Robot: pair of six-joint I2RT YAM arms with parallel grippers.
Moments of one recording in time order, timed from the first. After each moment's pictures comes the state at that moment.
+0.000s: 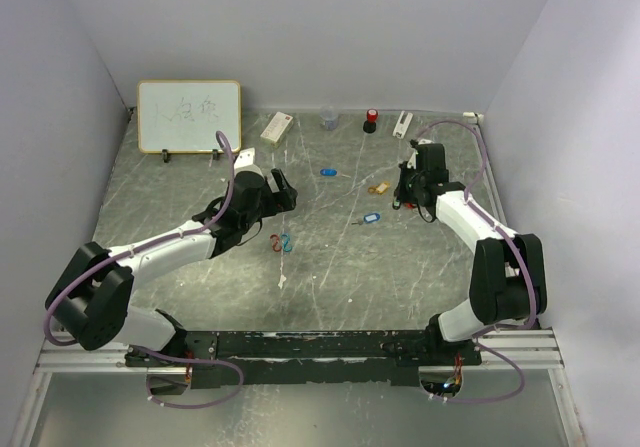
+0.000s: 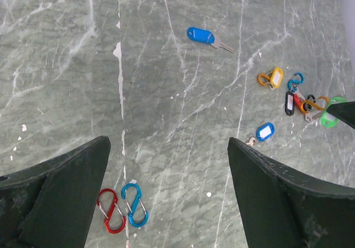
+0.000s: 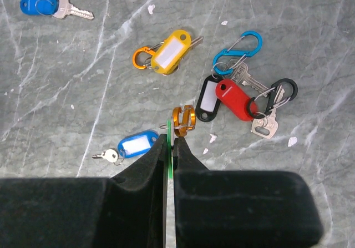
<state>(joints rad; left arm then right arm) -0.67 1.40 0.77 0.18 -0.30 -0.68 0.14 1.50 0.94 -0.21 -0.04 0.20</state>
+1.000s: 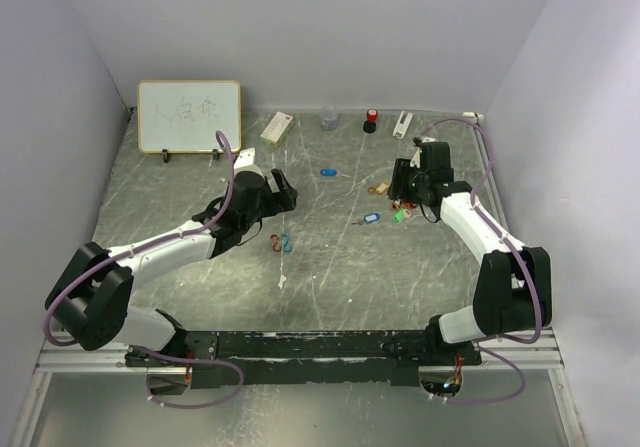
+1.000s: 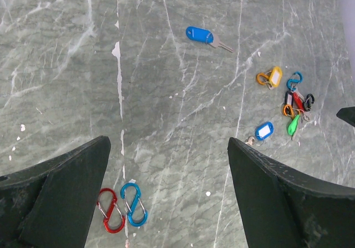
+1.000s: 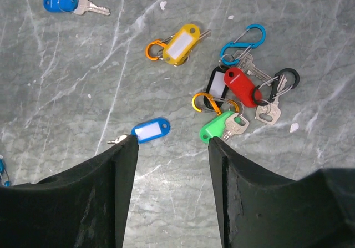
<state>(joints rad) -0.67 1.40 0.77 0.18 -0.29 -0.68 0.14 1.43 0.96 -0.30 -0.06 0.22</state>
